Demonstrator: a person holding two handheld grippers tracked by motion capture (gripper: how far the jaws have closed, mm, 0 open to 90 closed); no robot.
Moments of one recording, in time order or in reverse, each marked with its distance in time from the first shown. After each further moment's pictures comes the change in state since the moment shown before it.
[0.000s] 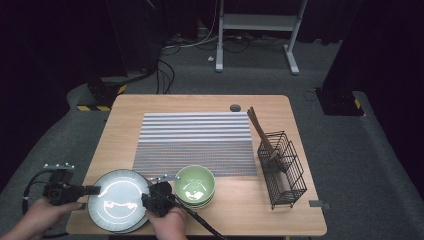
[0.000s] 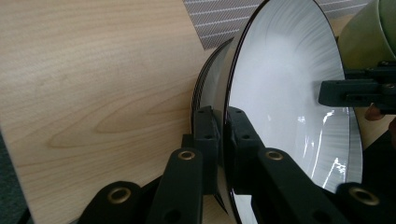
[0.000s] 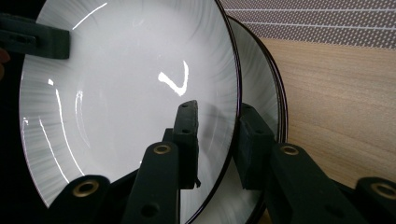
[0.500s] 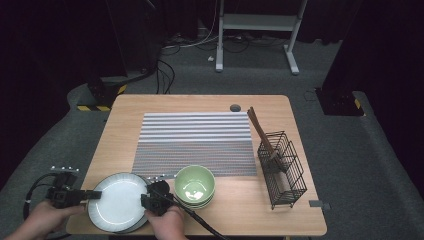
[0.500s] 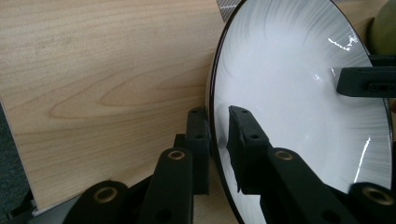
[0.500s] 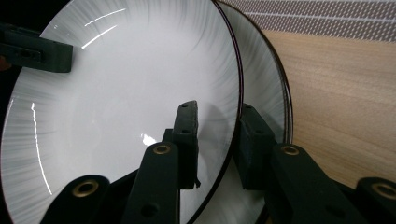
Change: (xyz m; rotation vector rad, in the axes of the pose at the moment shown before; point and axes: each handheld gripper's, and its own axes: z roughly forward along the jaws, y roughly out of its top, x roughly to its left) left arm 0.002 -0.006 0.011 0.064 0.034 -0.058; right arm 0.002 0.003 0.007 0.039 -0.029 -0.007
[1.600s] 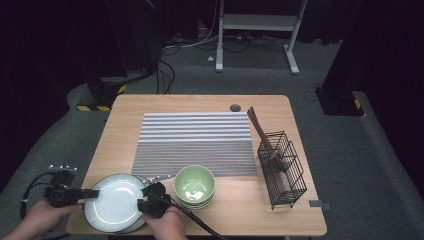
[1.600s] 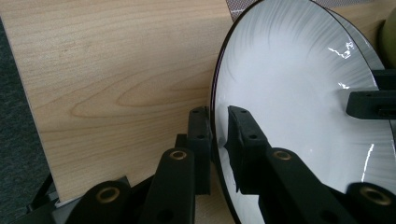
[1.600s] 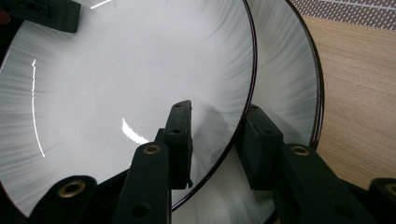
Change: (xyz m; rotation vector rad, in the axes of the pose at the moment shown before) left arm 0.002 0.001 -0.003 0.004 0.038 -0.011; right arm 0.007 -0.001 0.001 0.069 0.016 -0.095
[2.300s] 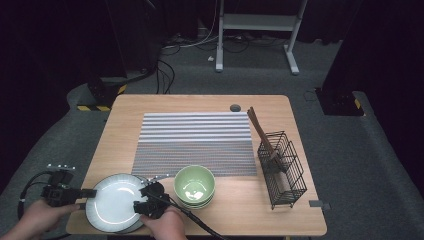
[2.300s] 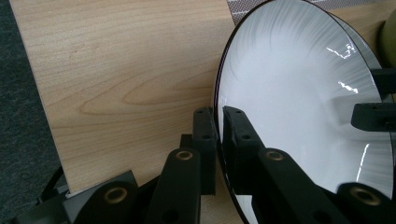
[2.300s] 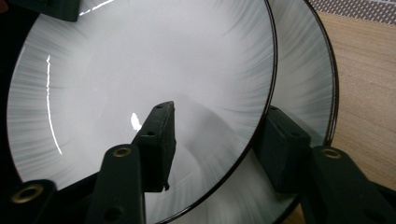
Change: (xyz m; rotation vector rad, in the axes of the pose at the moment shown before) left arm -0.002 0.001 -0.007 0.011 0.015 0.003; right arm 0.003 0.002 -0.002 0.028 0.014 -0.010
